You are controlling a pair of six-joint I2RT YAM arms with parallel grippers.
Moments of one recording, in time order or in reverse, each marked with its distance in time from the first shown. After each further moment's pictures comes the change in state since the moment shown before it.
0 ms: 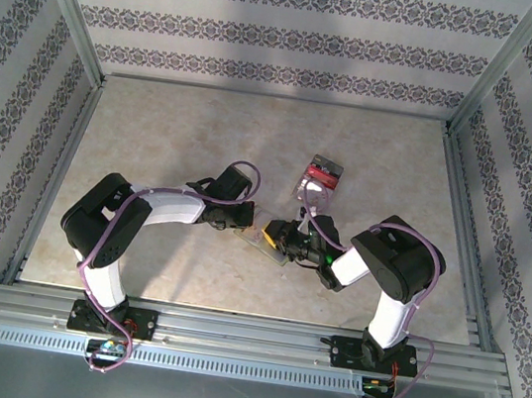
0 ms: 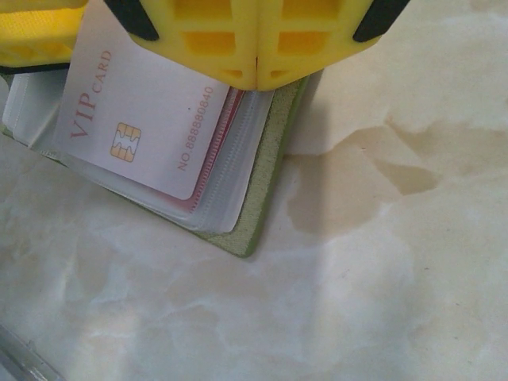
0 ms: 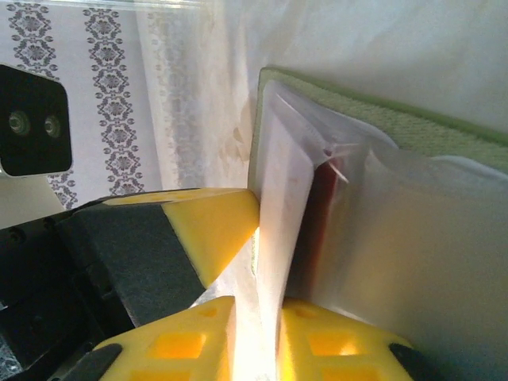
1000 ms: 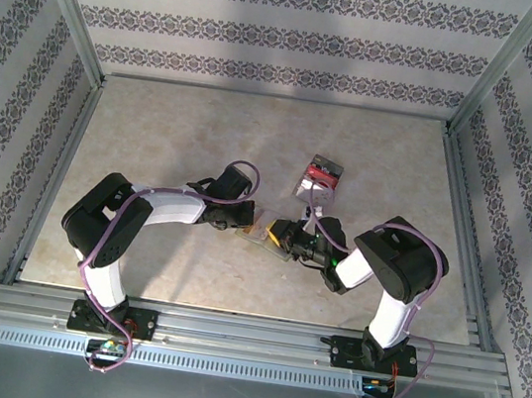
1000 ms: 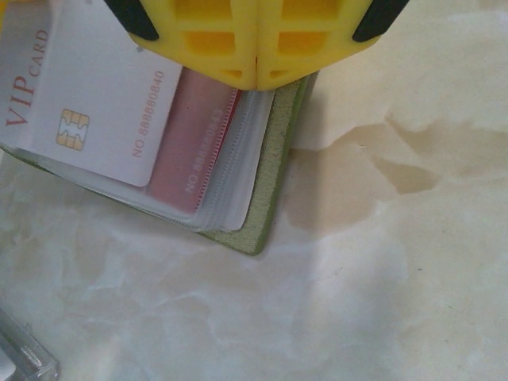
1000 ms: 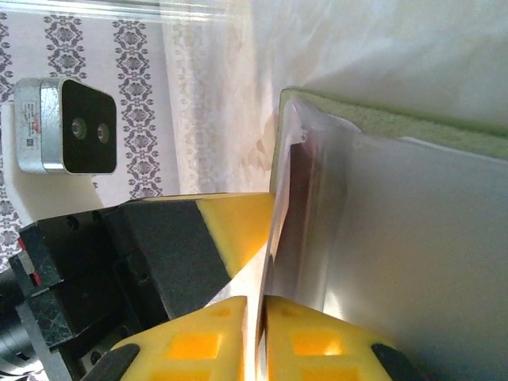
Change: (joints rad) left arm -0.001 0.005 0.000 0.009 -0.010 -0.050; right arm -0.039 -0.012 -0.058 0.090 -0.017 0.002
